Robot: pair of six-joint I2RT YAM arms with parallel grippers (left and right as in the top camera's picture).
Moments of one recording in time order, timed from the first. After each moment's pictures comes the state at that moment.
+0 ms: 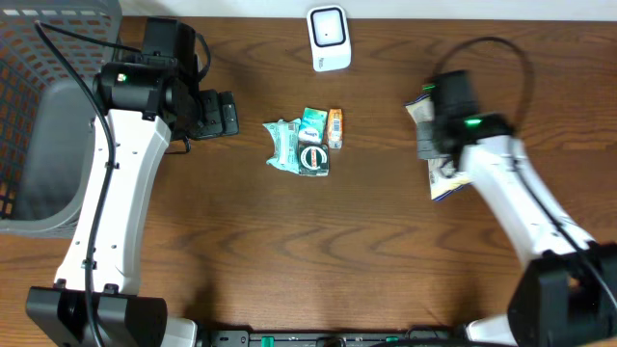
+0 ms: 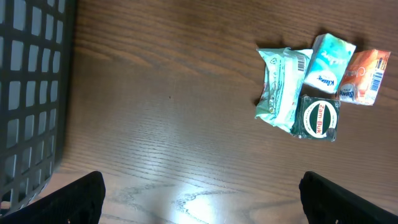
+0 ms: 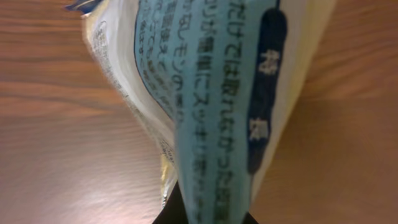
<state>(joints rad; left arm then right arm) -0.12 1.63 1.70 -1.30 -0.01 -0.28 0.26 1.66 1.24 -0.75 0.39 0.17</state>
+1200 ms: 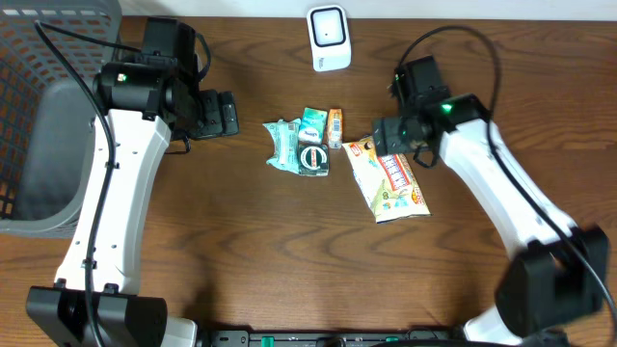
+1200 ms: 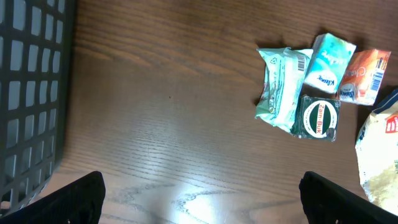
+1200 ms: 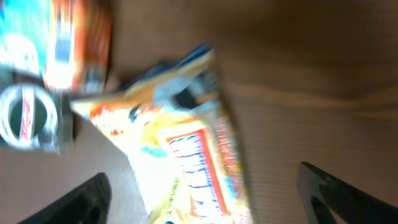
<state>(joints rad) -0.12 1.63 1.70 -1.30 -0.01 -0.28 0.32 1.76 1.40 -0.88 0.02 0.14</state>
